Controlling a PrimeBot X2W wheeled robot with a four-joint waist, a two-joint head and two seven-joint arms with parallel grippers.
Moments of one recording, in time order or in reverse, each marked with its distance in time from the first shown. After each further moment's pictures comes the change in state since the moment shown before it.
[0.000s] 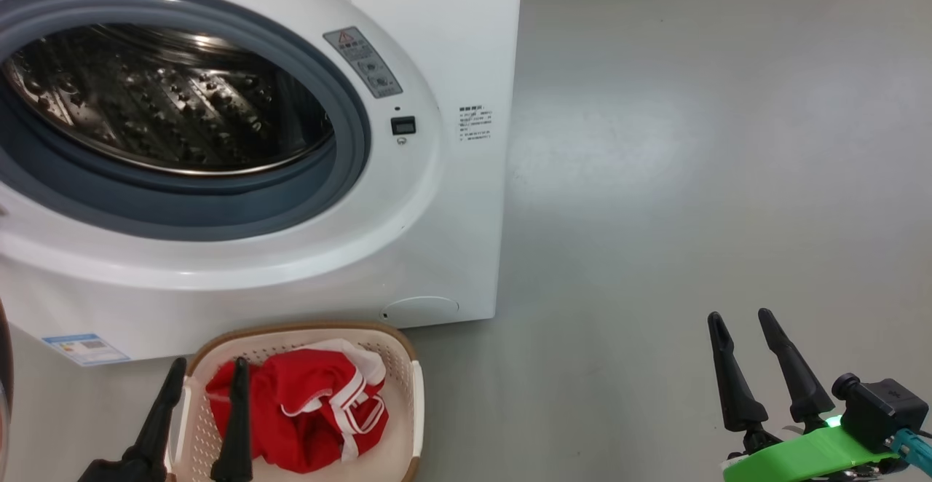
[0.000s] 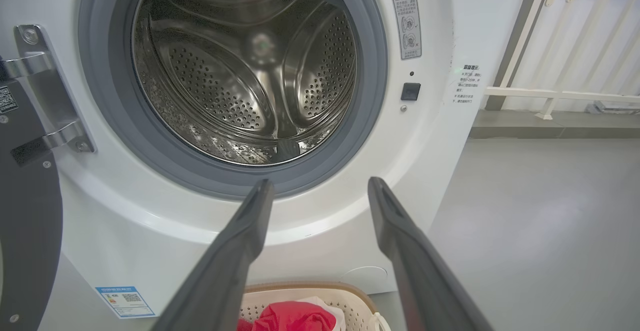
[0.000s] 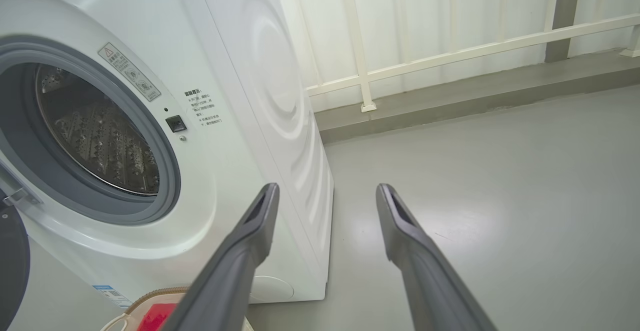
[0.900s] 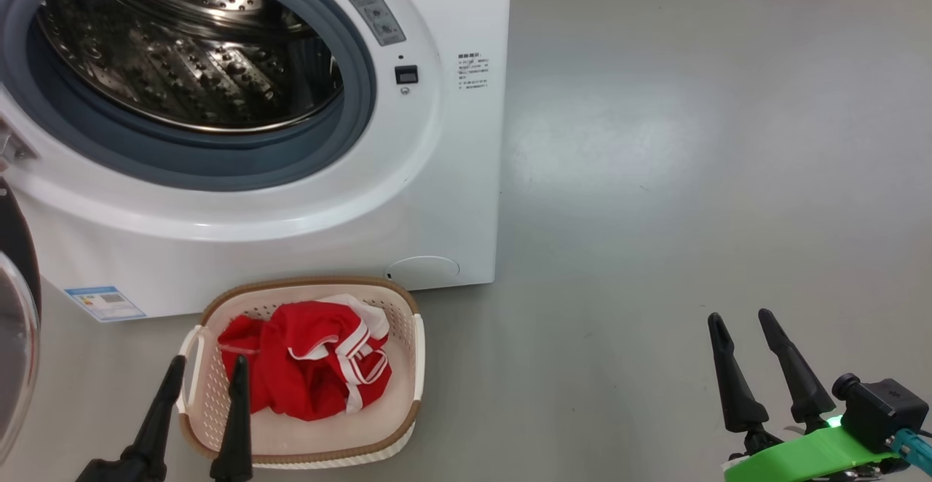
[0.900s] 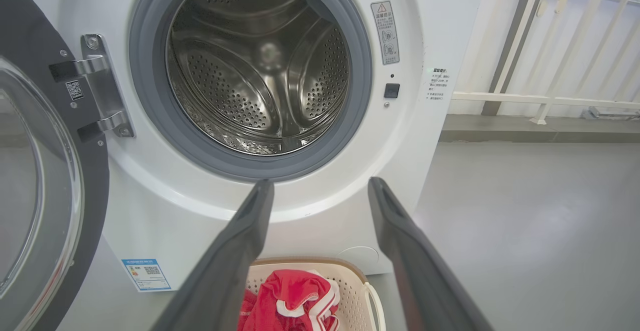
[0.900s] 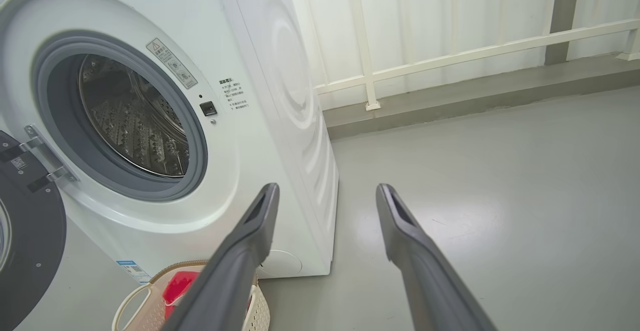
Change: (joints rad) left arm 0.000 -0.004 0.001 -0.011 -0.003 0.000 0.000; right arm 0.000 -0.007 0.005 0.001 0.000 0.000 0.000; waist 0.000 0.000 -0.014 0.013
